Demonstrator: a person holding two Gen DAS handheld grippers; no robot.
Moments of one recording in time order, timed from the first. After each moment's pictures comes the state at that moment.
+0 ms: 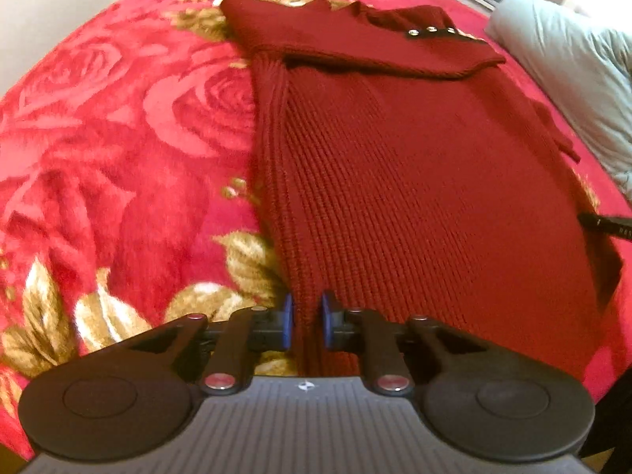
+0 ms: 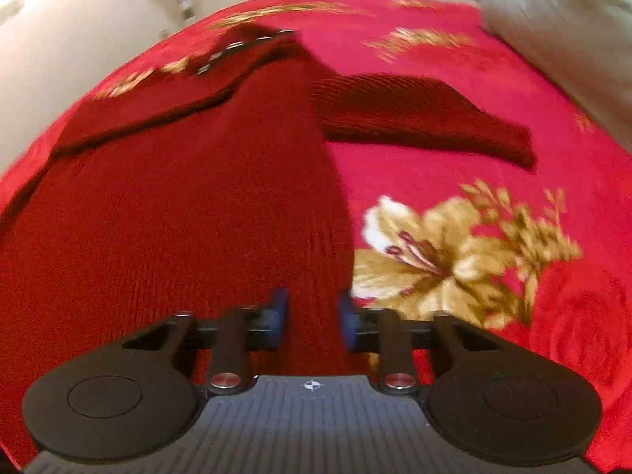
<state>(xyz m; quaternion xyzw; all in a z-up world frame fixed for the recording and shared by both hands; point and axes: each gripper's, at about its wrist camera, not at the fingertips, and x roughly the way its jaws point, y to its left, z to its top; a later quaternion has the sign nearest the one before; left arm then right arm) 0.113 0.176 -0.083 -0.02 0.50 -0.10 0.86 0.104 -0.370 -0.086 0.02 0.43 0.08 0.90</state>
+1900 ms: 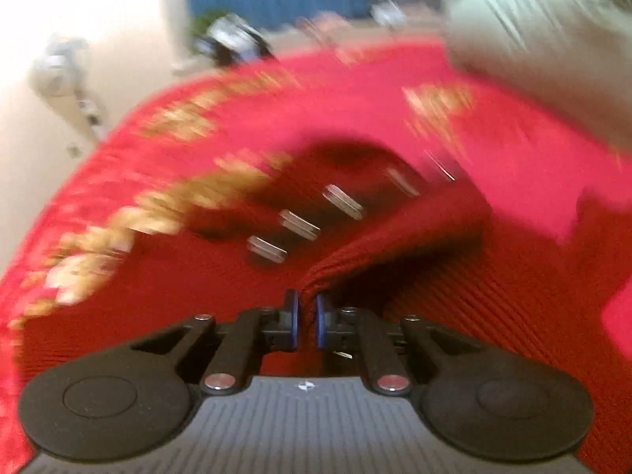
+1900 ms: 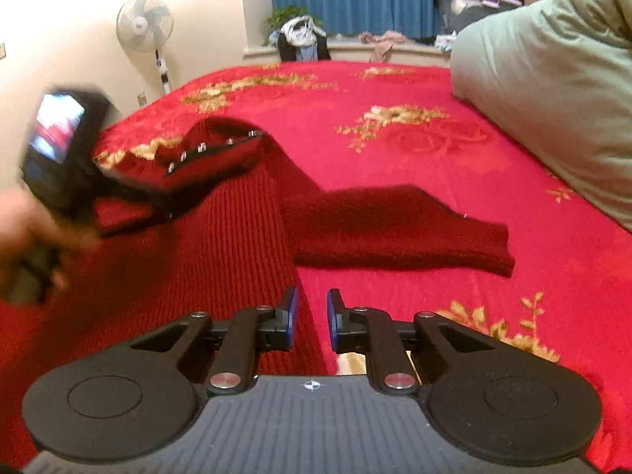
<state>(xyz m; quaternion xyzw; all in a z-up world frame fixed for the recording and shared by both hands) 0.386 -0.098 -0.080 0.13 0.33 -0.07 0.93 0.152 -0.385 -0.053 0.04 0.35 0.02 0.94</state>
